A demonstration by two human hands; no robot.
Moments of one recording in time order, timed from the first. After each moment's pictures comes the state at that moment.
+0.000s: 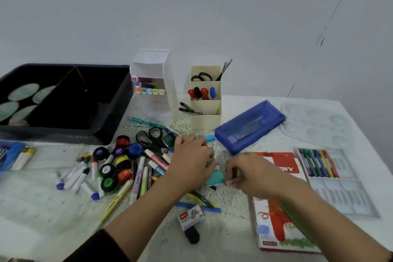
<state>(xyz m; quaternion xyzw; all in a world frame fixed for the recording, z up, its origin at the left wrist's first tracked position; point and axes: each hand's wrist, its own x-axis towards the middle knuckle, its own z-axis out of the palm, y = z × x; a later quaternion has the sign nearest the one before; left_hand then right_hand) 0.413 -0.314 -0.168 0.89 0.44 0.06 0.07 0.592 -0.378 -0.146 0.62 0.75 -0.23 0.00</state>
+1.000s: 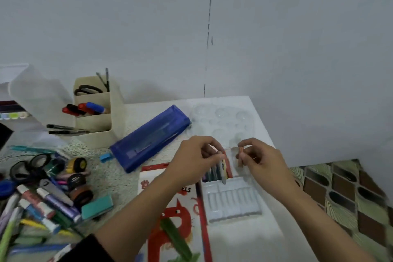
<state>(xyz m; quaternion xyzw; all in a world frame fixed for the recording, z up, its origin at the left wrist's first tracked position) 0.661 -0.355 -0.153 0.78 0.38 0.15 0.47 0.835 -0.463 -0.170 0.75 0.47 -0.24 -0.41</state>
